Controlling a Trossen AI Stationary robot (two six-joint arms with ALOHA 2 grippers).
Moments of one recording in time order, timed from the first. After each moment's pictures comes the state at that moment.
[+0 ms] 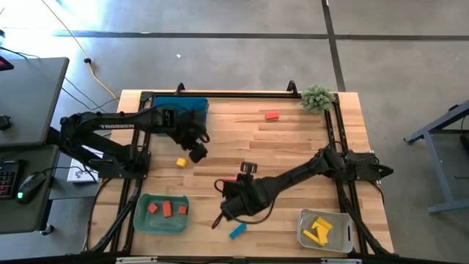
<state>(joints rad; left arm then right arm) 0.30 1.28 1.04 -0.83 0.27 -0.57 0.42 2.25 2.21 -1.38 0.55 0.49</state>
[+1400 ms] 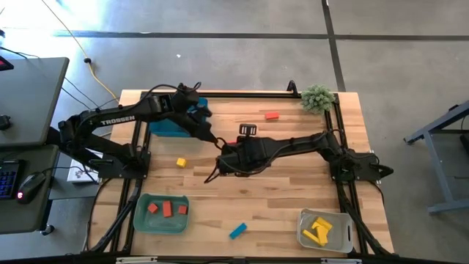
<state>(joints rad) 0.51 1.28 1.04 -0.54 0.62 -0.78 0.20 2.20 2.34 -1.54 0.65 0.20</state>
